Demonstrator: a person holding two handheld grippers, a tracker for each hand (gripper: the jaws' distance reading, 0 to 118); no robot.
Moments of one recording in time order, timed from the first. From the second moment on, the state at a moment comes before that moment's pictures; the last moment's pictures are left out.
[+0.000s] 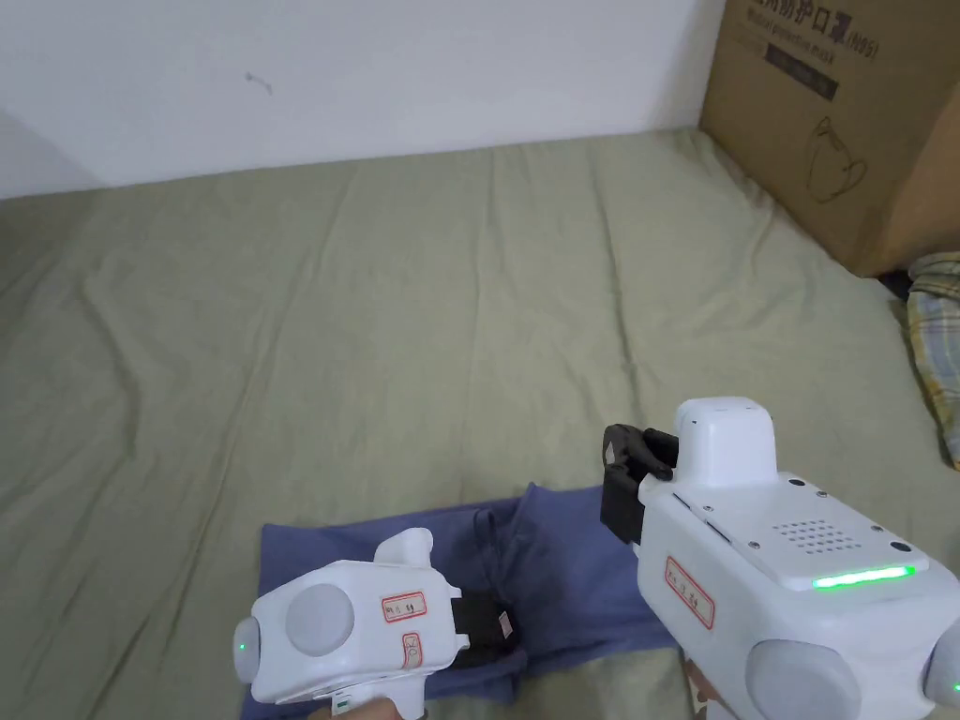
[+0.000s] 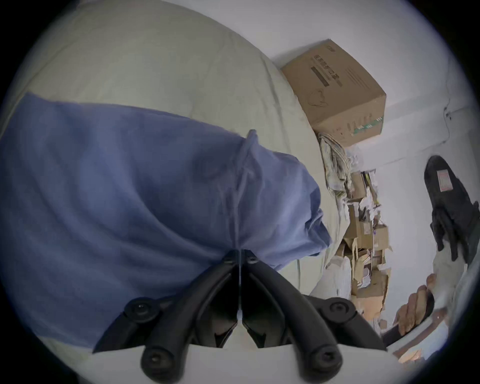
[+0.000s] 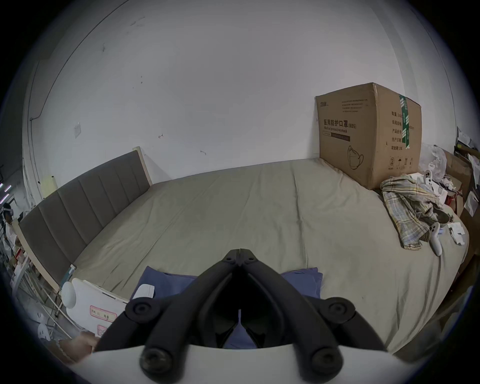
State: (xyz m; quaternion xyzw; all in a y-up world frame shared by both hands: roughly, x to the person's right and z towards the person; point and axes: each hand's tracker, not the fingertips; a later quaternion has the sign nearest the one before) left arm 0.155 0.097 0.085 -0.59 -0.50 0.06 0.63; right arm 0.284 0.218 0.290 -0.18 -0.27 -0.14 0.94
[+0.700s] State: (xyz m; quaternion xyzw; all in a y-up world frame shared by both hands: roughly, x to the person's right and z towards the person) left arm -0.029 0.136 -0.010 -0.54 -0.40 0.17 0.72; right arm 0.253 0.258 0.292 -0.10 -0.30 -0.07 0.95
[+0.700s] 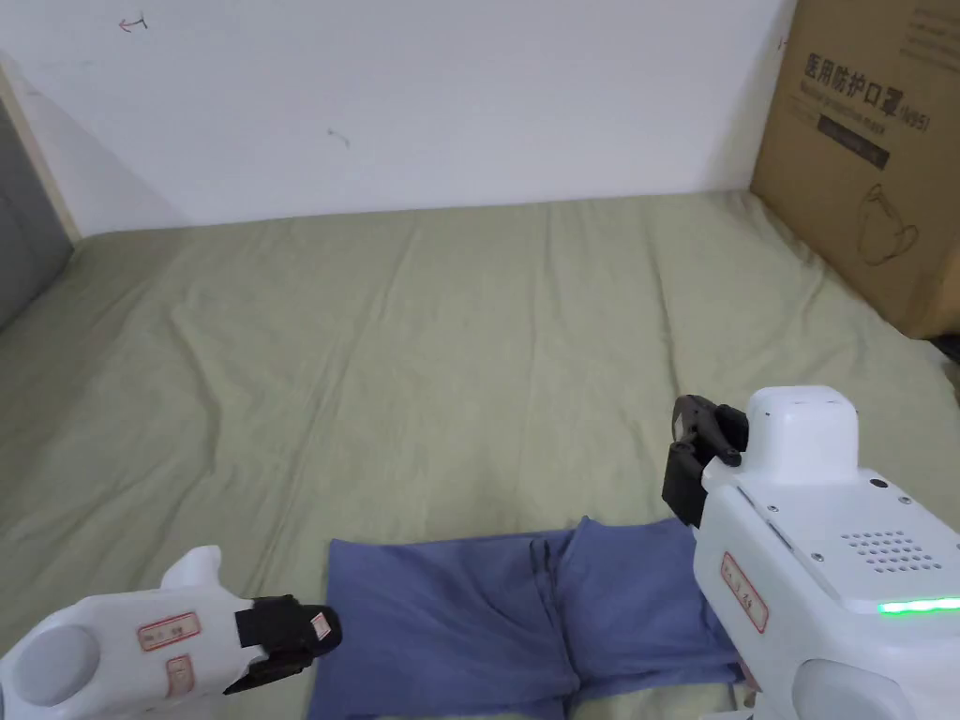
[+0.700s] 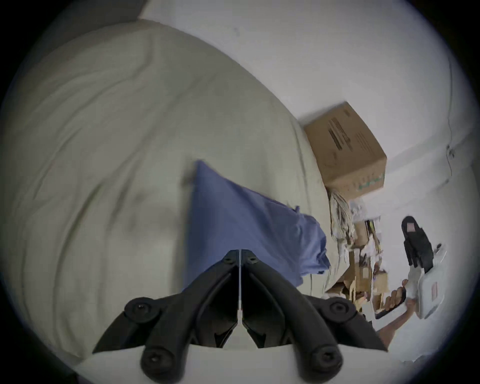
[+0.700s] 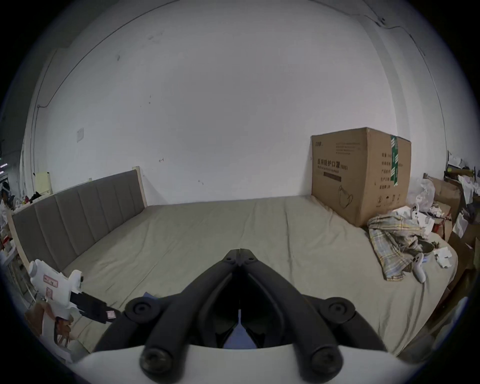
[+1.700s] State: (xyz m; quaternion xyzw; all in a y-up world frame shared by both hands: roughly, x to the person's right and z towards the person) left arm 0.011 0.045 -0.060 -0.60 -0.46 0.28 0.59; right arm 0.237 0.270 0.250 -0.10 -0.32 0.00 0.94
